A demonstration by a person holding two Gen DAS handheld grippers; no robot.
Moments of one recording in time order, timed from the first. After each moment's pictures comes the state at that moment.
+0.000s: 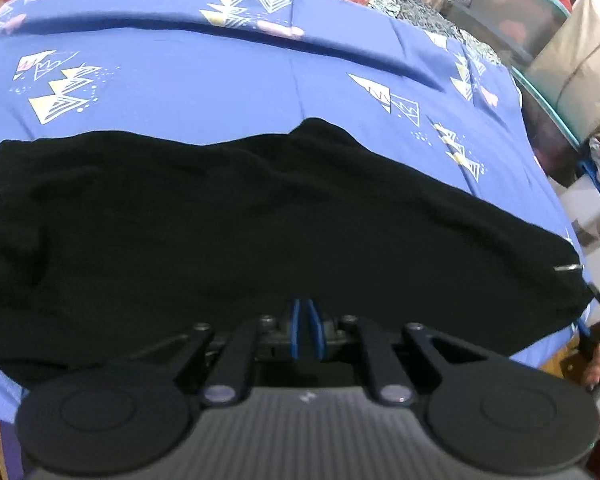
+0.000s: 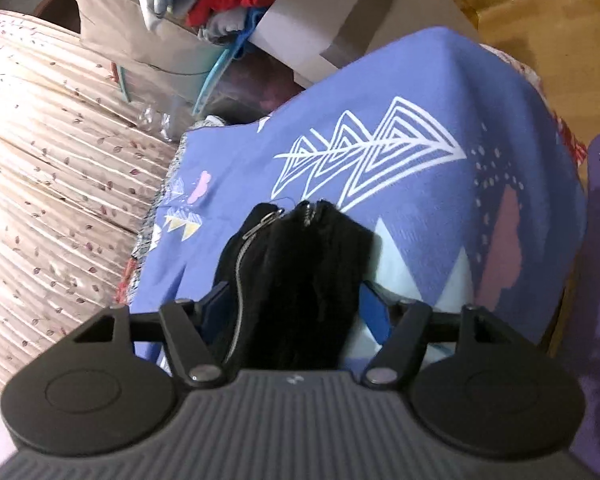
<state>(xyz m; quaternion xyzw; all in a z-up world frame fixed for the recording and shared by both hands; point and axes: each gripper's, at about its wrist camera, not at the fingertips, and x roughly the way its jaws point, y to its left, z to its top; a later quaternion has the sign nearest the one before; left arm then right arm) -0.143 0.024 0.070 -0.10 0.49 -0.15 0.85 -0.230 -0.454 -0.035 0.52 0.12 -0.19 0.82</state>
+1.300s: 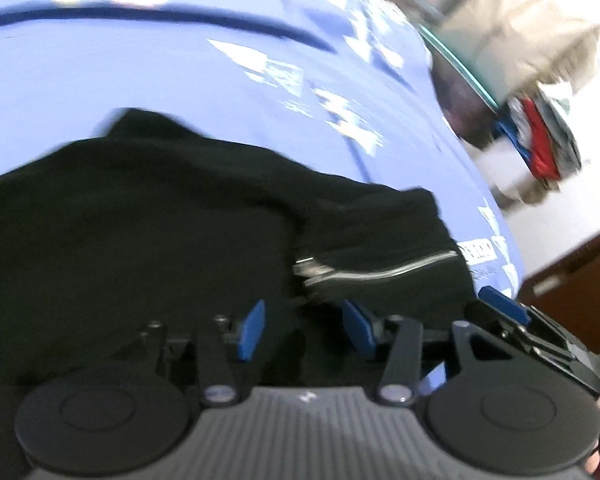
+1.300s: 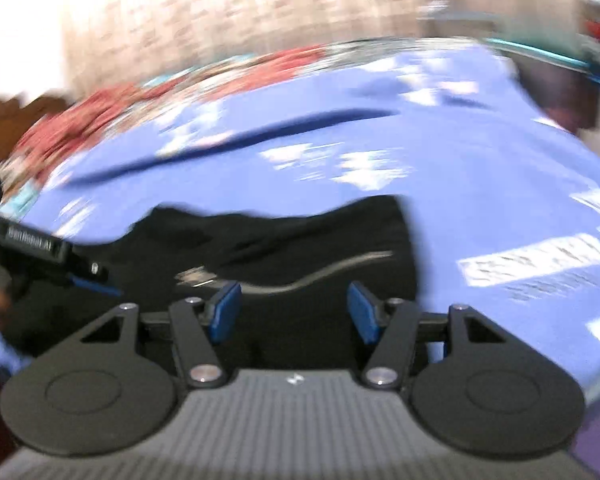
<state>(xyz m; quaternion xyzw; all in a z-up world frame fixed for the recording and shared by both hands) -0.083 -0.080 0.055 -0.11 0.51 -0.31 0.79 -0.195 -0.282 0.053 0.11 0.29 0.02 0.95</state>
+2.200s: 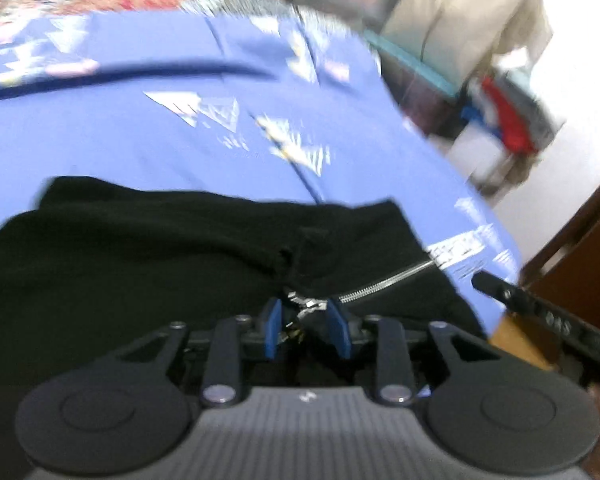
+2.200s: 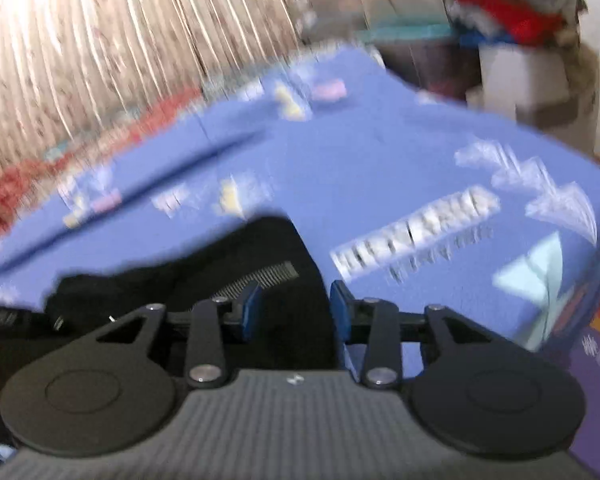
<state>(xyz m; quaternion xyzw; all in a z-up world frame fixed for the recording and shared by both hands) -0.120 -0.090 0.067 -0.07 0.42 -0.34 0.84 -0.232 -0.308 0.046 0.18 0.23 -0.11 0.95</state>
